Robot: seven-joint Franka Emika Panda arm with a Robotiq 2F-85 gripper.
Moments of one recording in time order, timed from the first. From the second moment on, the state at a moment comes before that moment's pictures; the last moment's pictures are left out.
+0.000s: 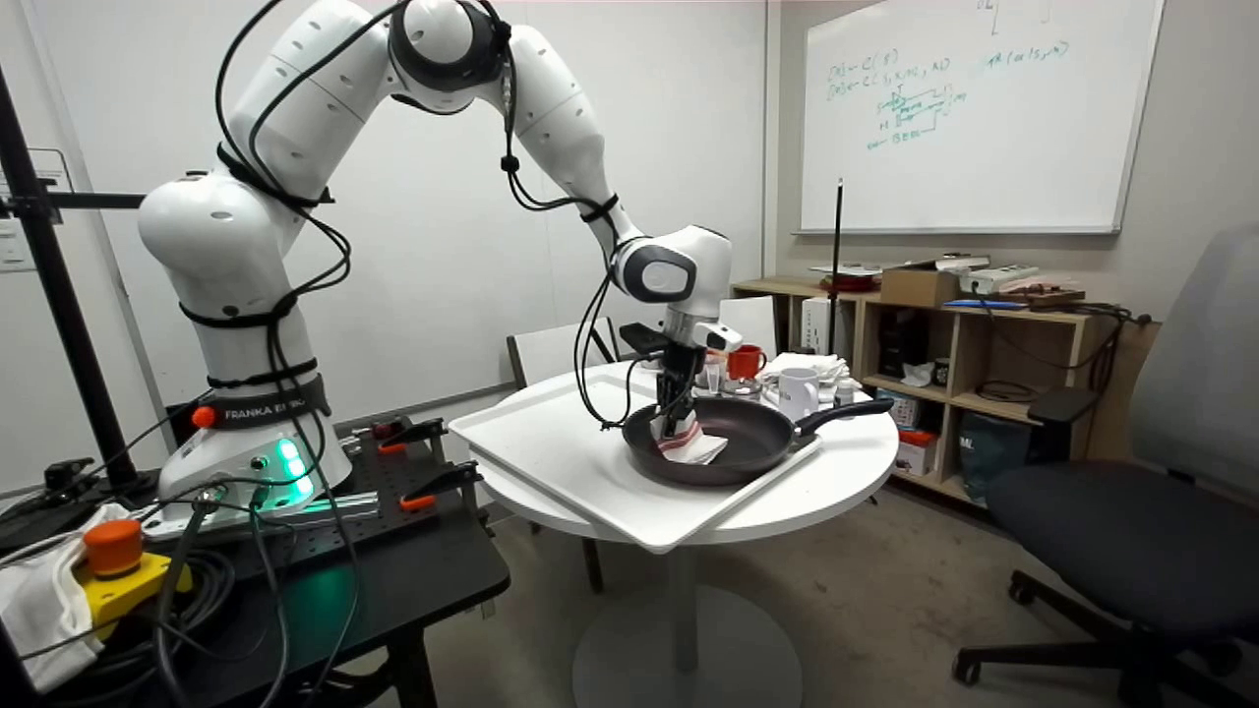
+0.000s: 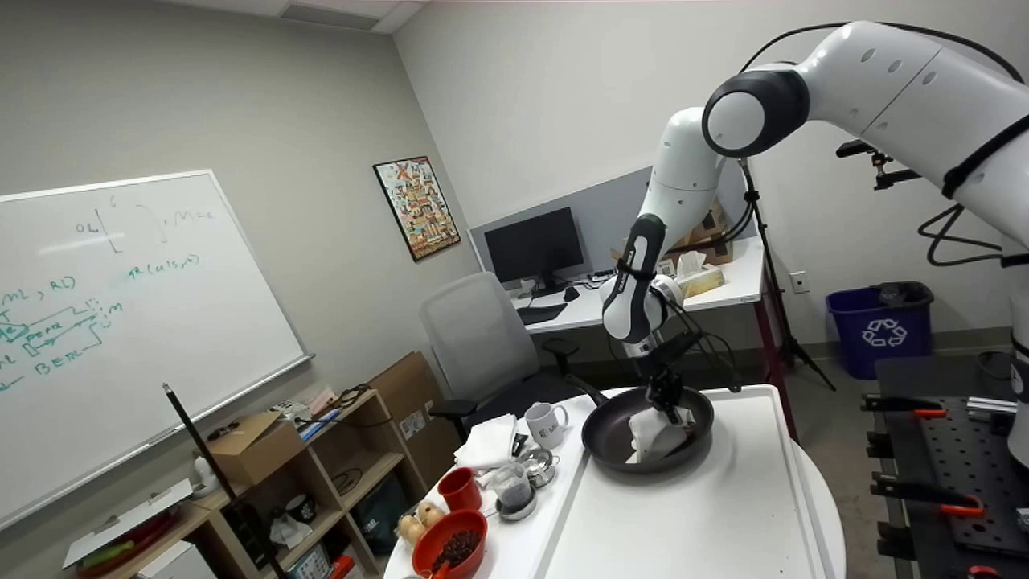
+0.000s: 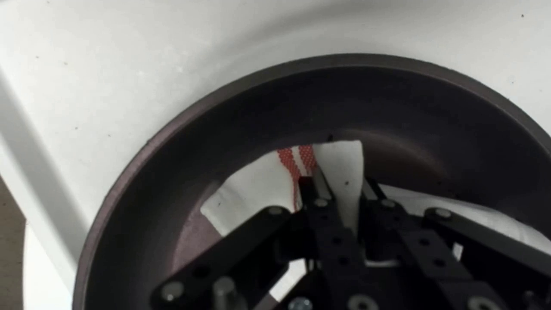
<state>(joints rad) -0.17 0.68 -0.06 -1.91 0.14 2.38 -0.08</state>
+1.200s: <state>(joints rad) -0.13 0.79 -0.10 -1.80 0.11 2.38 0.08</state>
